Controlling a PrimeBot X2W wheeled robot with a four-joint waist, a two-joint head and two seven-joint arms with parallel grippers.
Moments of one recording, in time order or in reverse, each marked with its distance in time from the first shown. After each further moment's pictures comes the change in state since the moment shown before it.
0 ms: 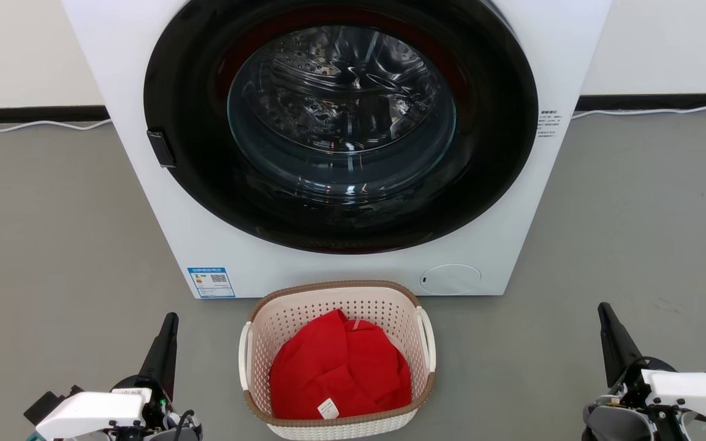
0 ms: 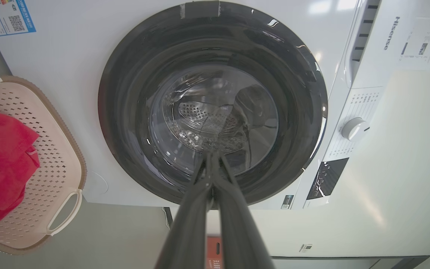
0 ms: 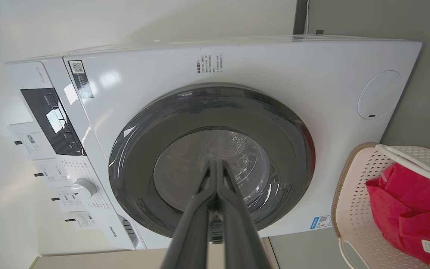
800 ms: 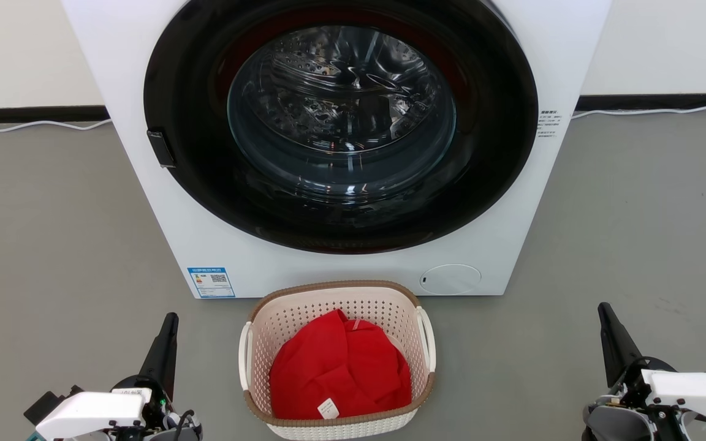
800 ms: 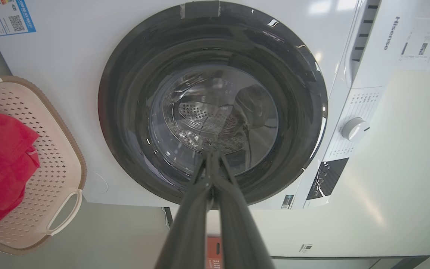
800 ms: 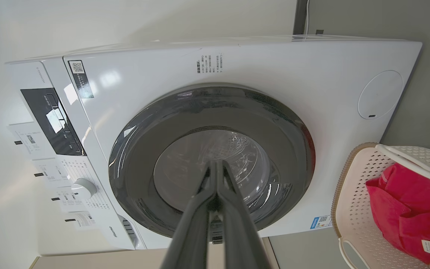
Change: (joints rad) left arm 0.000 0.000 0.000 0.000 0.000 0.000 0.000; right arm 0.000 0.000 0.000 0.000 0.000 0.000 0.000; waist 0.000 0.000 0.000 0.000
